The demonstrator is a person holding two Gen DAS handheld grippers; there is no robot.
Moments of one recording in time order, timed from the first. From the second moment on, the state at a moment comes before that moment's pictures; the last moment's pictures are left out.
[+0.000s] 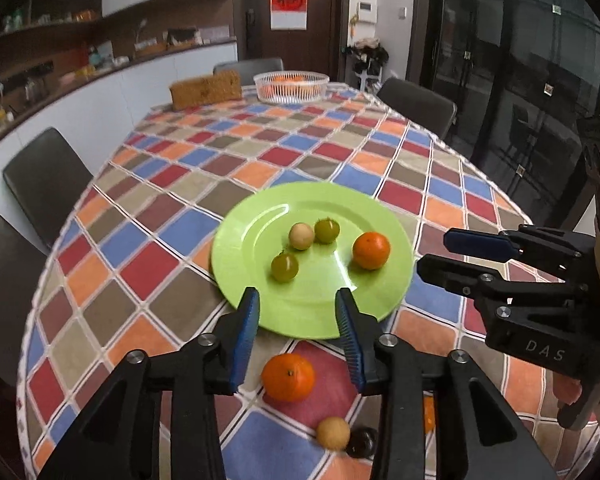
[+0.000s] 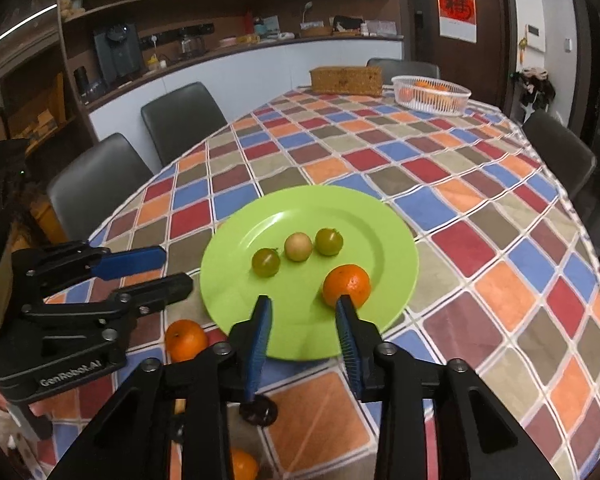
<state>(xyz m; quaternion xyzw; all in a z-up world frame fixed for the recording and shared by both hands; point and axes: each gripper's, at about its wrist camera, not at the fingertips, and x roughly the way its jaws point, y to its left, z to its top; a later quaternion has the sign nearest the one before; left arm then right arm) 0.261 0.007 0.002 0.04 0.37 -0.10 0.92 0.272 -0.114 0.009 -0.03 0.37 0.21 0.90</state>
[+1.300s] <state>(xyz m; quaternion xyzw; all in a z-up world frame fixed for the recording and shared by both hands) 0.121 -0.019 -0.043 0.07 0.32 -0.08 0.94 0.132 -0.138 -0.019 -0.05 0.37 0.19 0.91</state>
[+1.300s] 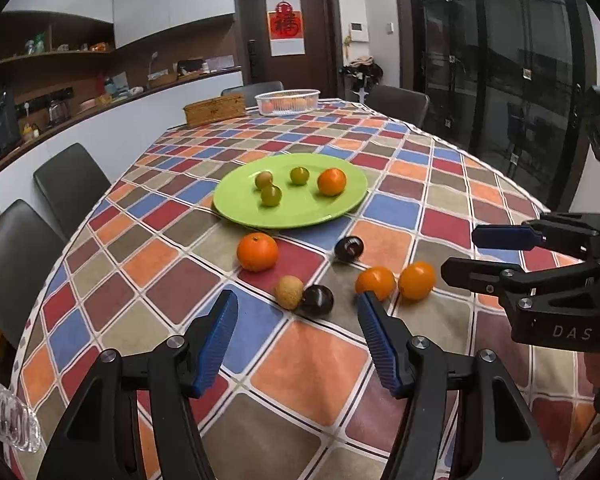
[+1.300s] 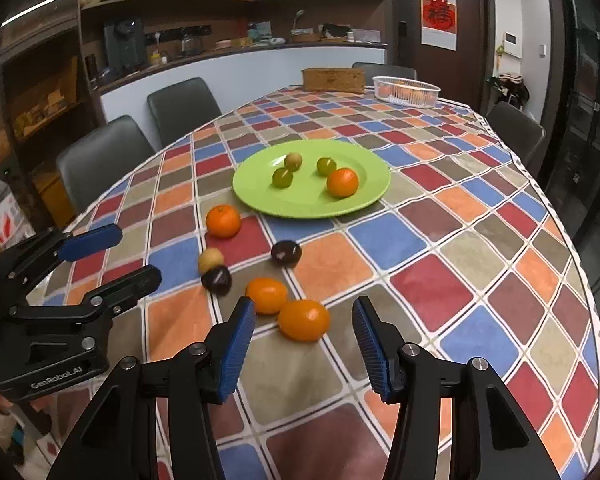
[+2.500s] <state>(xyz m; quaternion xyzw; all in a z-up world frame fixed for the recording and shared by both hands) 0.188 -0.028 -0.092 -0.06 0.43 -0.02 0.90 0.167 -0.137 -0.065 -0.01 0.43 0.21 0.88</state>
